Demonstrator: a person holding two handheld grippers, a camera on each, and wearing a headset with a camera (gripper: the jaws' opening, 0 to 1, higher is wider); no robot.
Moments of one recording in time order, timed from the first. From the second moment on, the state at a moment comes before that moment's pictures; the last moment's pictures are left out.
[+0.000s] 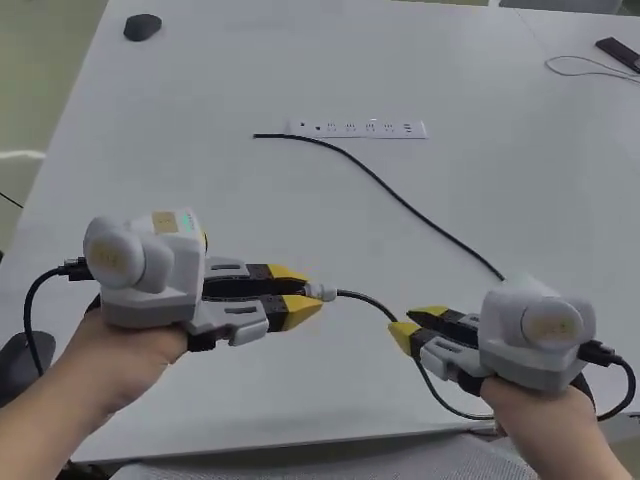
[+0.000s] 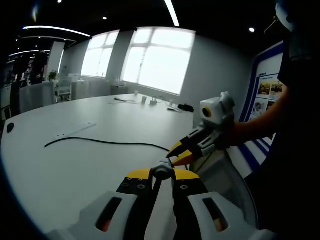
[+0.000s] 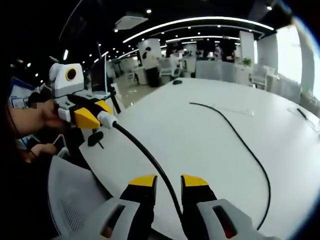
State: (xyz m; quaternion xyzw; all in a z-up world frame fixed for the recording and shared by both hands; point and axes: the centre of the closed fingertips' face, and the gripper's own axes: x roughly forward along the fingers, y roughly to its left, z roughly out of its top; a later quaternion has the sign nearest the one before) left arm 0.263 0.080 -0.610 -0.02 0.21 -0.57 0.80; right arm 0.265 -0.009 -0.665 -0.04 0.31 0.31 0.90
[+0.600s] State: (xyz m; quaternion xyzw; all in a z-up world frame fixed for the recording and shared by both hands) left arm 0.255 0.072 -0.609 -0.02 0.21 -0.57 0.80; right arm 0.260 0.049 -0.627 -0.26 0.23 0.41 0.84
